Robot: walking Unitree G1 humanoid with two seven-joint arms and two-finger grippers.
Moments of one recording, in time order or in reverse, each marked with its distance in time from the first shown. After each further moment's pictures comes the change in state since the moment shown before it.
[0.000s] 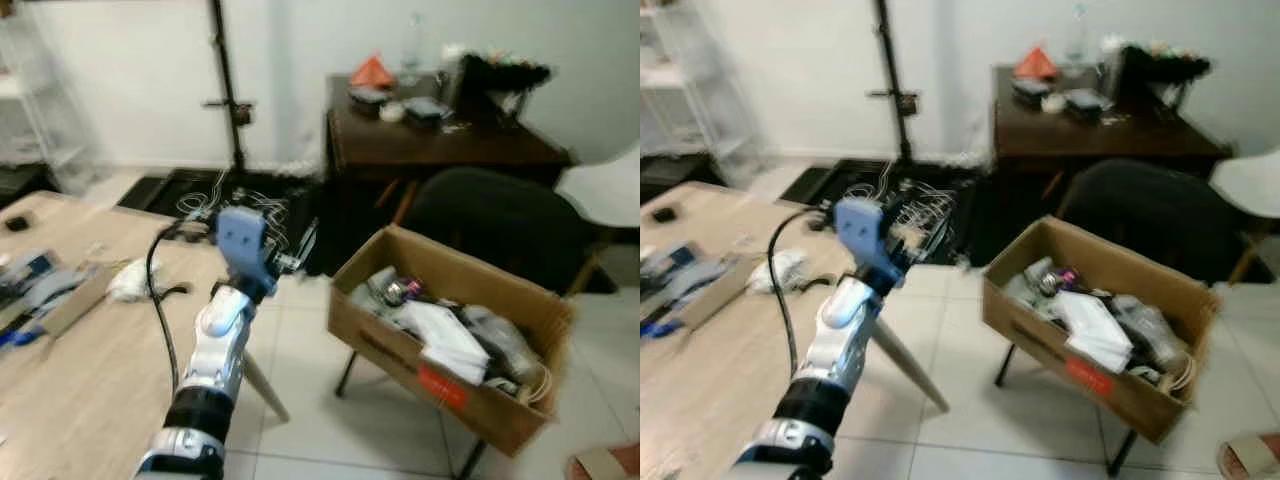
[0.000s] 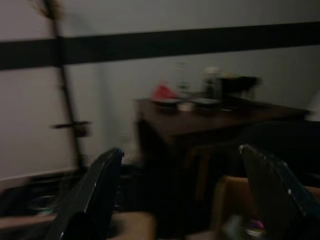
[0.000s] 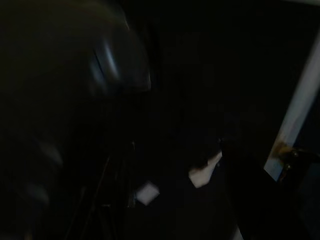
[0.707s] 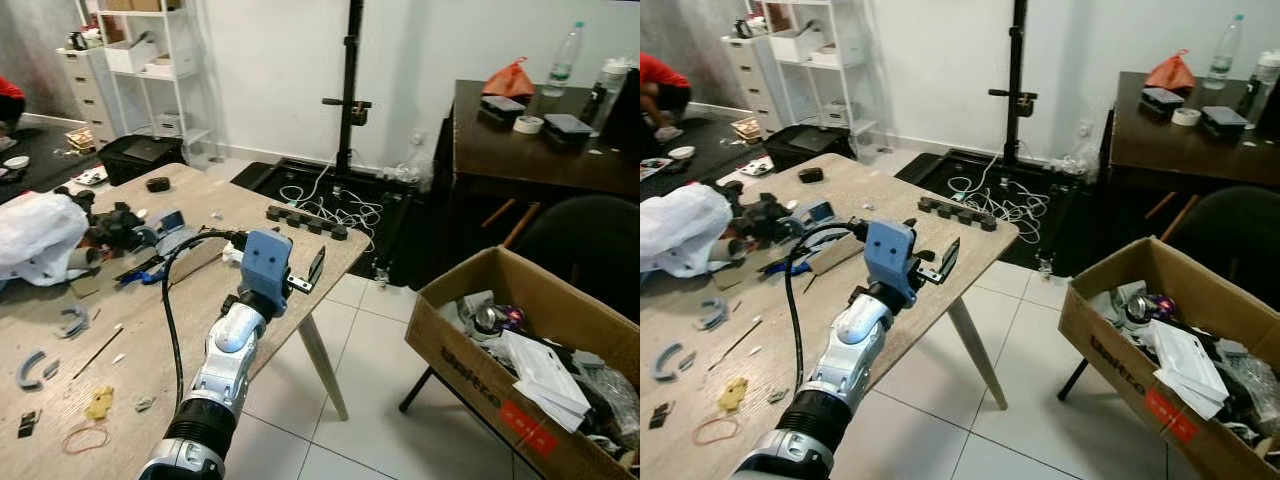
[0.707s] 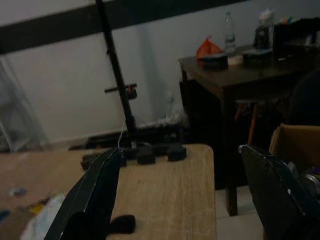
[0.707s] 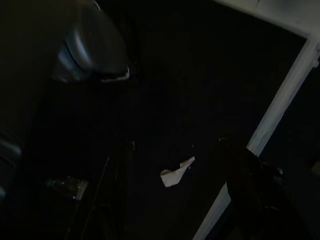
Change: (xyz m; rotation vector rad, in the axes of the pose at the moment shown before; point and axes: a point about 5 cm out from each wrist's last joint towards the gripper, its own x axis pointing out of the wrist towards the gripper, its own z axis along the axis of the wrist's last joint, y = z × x) left arm -0.005 -0.024 -0.027 0.069 0.154 -0.010; right arm -0.002 -0.007 -0.005 0.013 0.011 -0.073
